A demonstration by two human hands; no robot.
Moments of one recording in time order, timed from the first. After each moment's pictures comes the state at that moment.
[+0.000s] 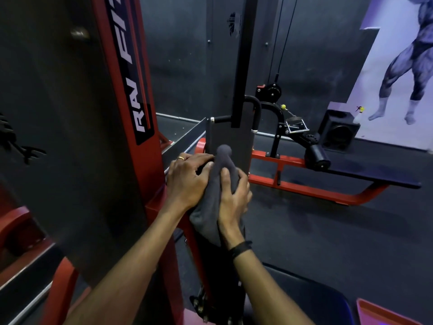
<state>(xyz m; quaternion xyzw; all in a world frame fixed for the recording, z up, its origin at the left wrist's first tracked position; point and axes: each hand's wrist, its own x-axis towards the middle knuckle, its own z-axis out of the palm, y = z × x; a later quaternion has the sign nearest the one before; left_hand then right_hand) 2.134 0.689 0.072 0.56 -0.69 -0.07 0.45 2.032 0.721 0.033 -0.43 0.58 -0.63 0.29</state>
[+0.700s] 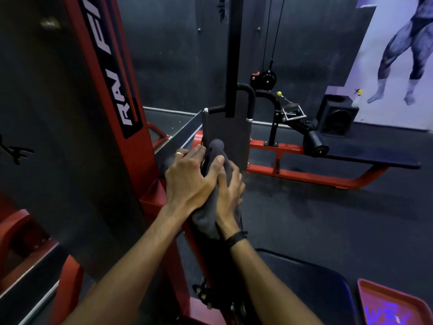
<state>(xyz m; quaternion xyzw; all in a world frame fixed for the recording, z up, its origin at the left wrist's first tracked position) 2.103 0.726 0.080 0.59 -0.71 0.03 0.39 2.025 0.720 0.021 -0.42 0.58 -0.61 0.33</state>
